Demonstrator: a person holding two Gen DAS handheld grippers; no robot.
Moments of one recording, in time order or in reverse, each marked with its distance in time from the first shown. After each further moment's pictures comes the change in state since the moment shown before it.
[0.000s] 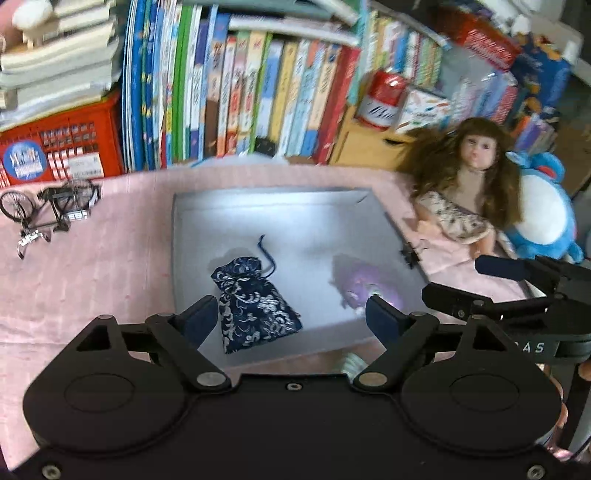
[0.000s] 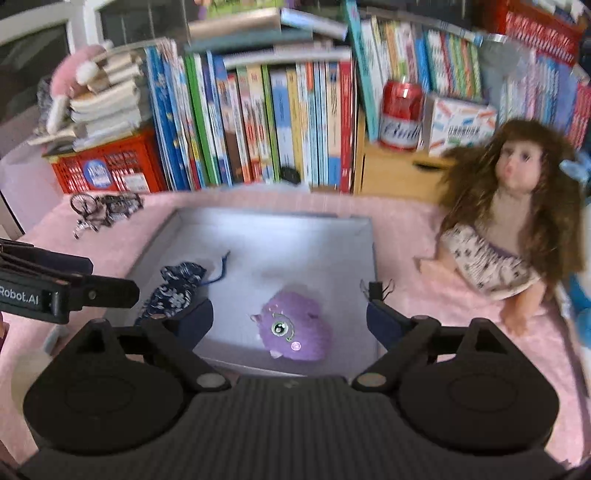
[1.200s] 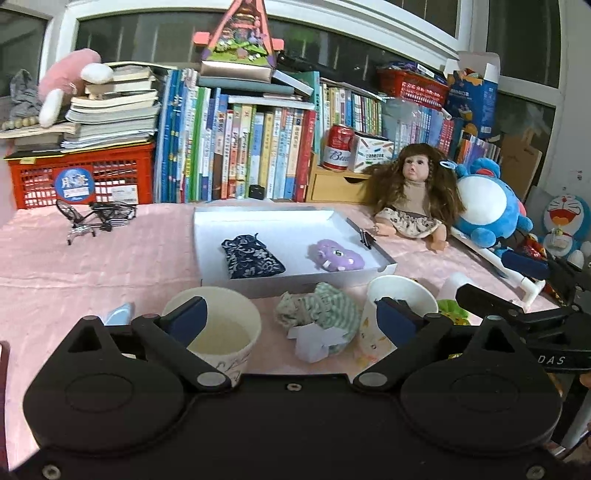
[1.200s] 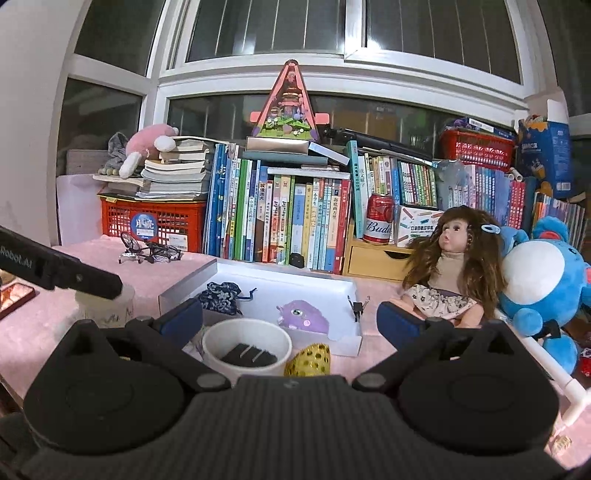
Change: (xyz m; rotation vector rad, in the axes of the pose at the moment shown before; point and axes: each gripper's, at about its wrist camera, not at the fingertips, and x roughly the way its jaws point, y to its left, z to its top) left arm -0.121 -0.015 -0.187 0.075 -0.335 0.007; right arm -0.131 0.045 -0.168 -0.132 -0.482 -0.066
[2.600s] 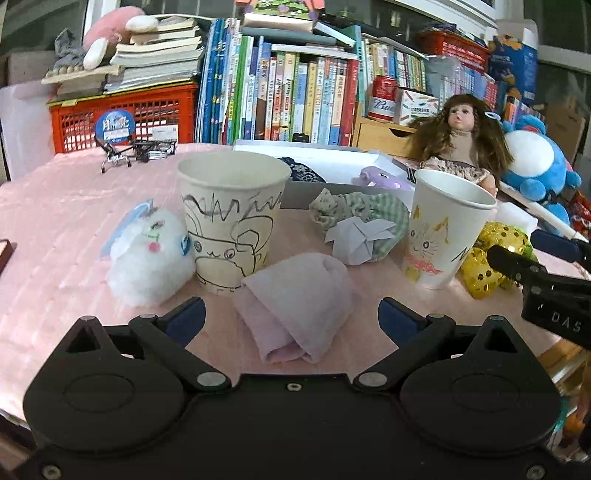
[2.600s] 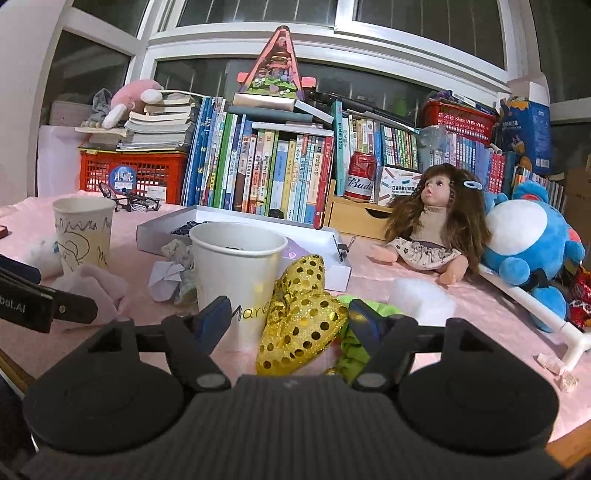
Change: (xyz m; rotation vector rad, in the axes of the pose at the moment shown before) left arm 0.034 -0.006 -0.106 -0.047 0.044 0.157; right arm 0.007 0.019 -0.072 -0.042 0.057 -0.103
